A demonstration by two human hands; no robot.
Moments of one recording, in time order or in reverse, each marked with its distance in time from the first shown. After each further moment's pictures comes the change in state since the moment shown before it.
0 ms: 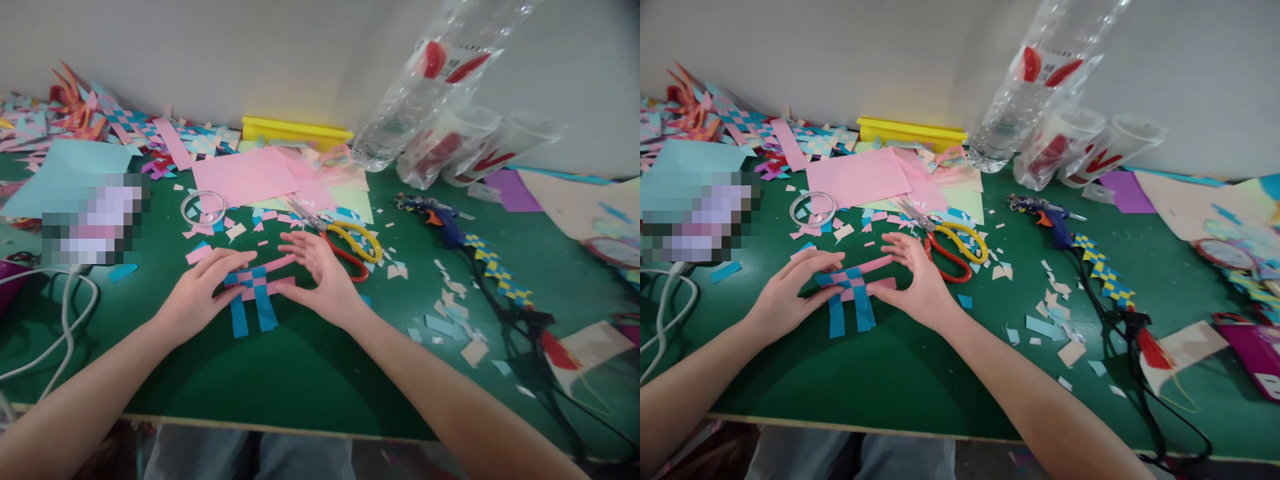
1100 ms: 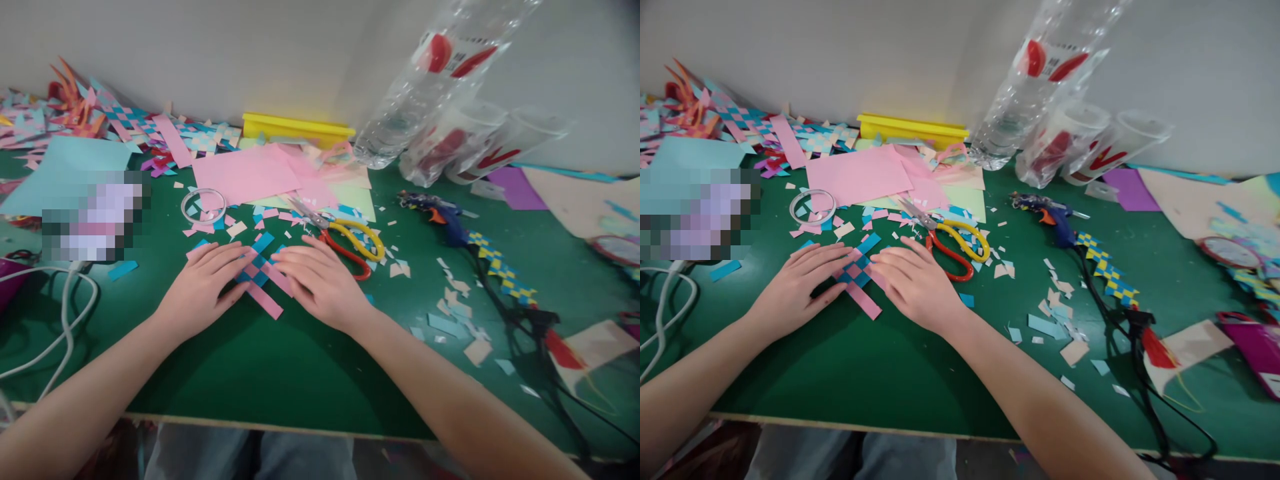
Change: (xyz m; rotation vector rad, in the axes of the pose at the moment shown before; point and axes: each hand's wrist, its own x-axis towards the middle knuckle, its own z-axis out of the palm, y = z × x) left_hand 0.001 -0.006 0.003 0.274 -0.144 0.044; right_hand 0.001 -0.003 -0.007 -0.713 -0.062 -0.533
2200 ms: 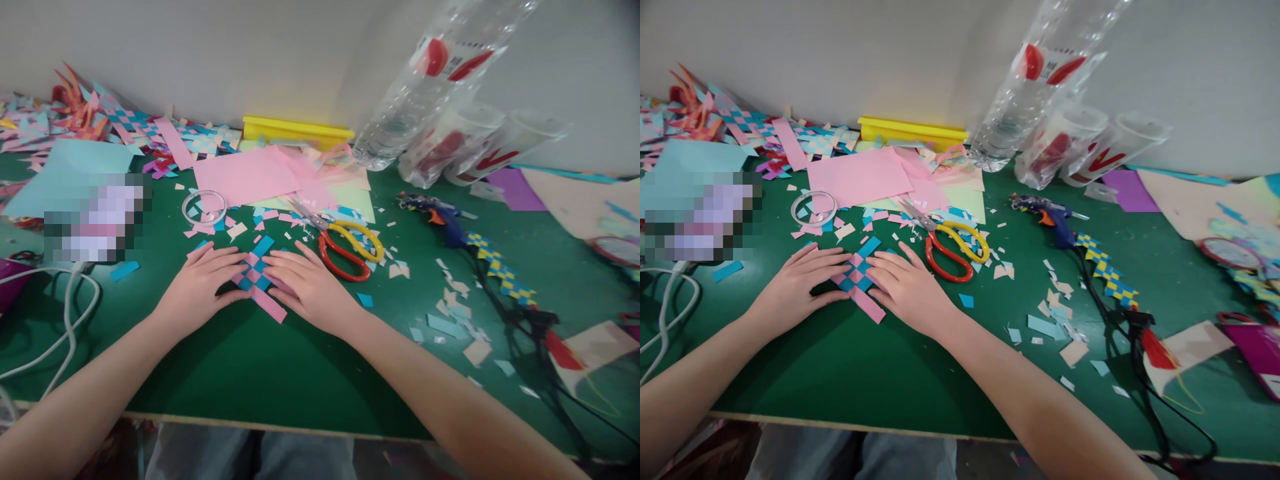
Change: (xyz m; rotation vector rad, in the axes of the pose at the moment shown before) left_hand -0.004 -0.009 0.006 -0.041 -0.016 -0.027; right_hand 0.000 -0.006 0.010 -0.008 -0.242 0.067
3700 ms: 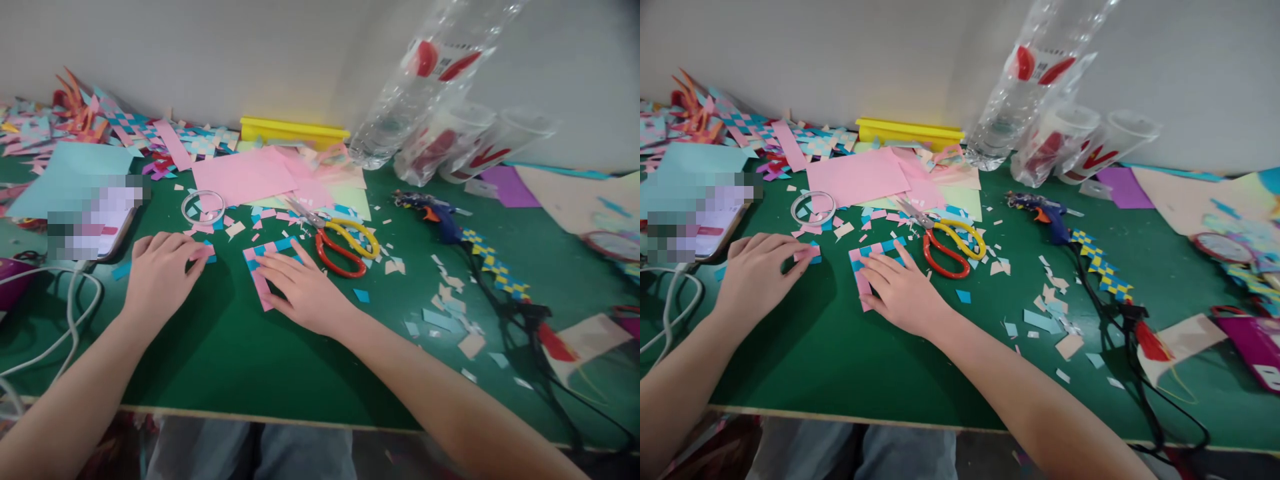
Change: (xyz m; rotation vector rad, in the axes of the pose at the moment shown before) left_hand -0.011 -0.016 -0.022 0.393 0.168 -0.271; right_hand 0.000 -0.011 0.000 -0.026 -0.033 0.006
